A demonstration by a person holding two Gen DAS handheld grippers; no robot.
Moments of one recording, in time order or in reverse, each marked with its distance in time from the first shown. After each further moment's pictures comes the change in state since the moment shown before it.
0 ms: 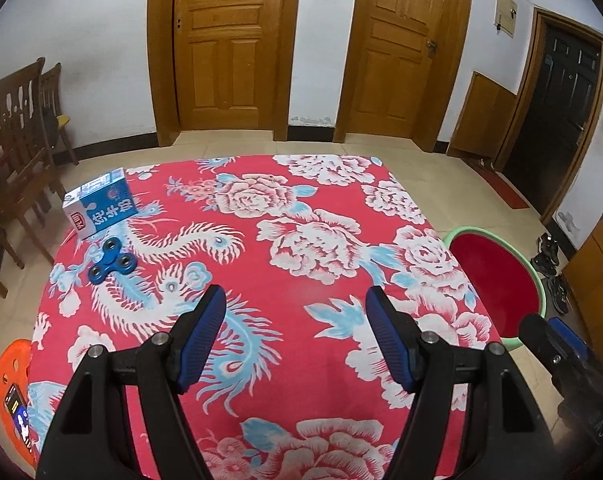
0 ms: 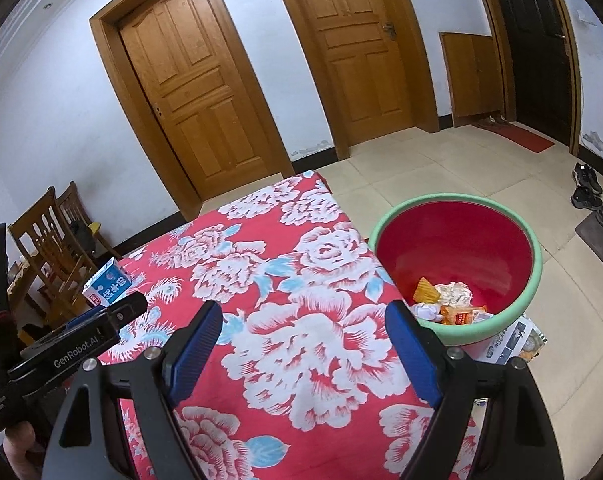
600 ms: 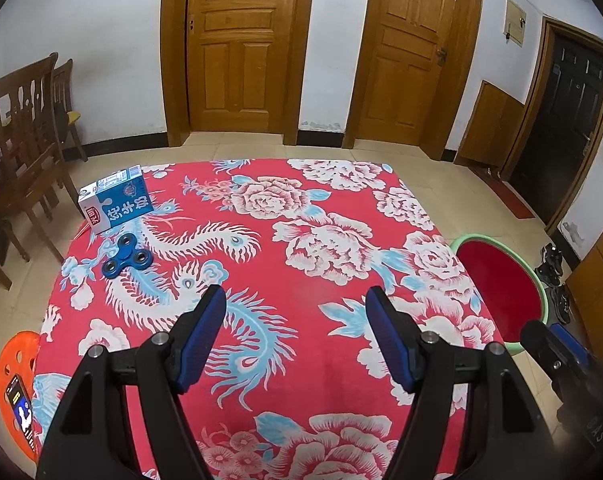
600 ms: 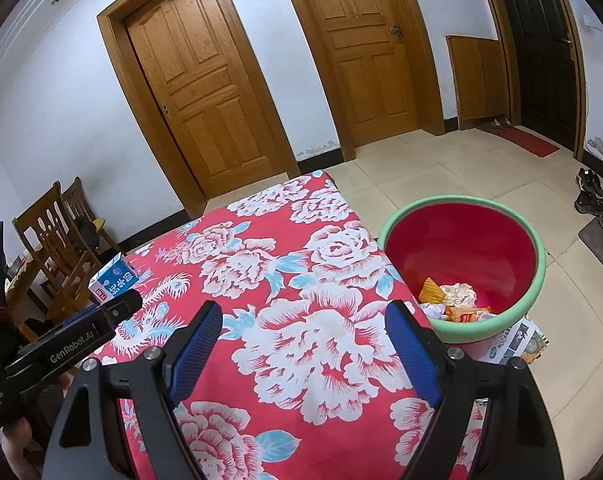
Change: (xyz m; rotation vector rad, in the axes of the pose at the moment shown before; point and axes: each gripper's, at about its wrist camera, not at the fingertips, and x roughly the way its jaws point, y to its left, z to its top) left arm -0.009 0.011 -0.002 -0.031 -0.015 0.021; right arm -0.003 0.008 -0.003 -0.015 -0.001 0.009
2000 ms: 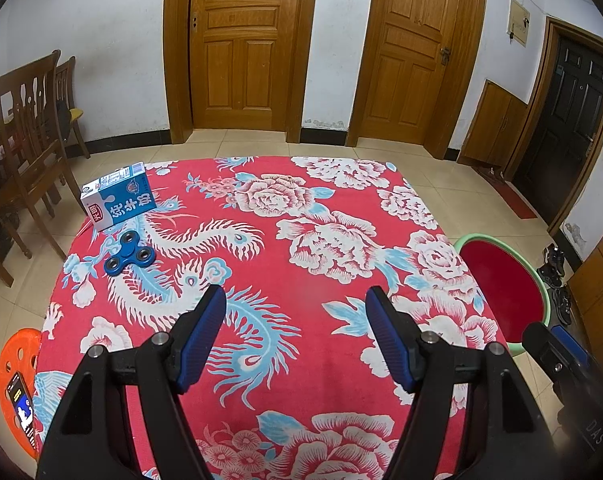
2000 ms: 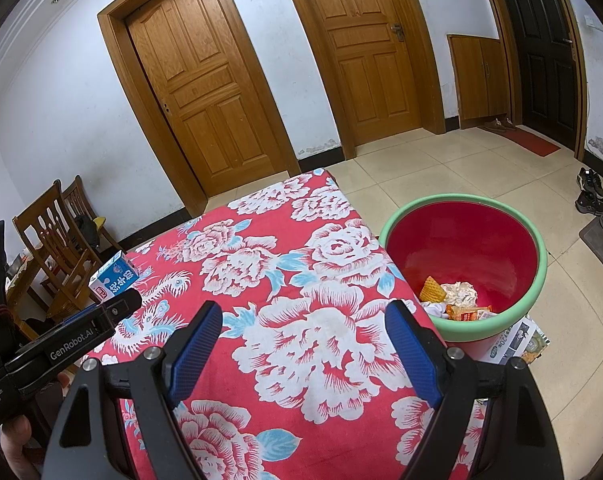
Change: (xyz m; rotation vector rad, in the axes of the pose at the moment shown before) left arm 0.001 0.002 0.000 0.000 0.001 0.001; right arm 0.000 0.001 0.000 0.001 0.000 -0.001
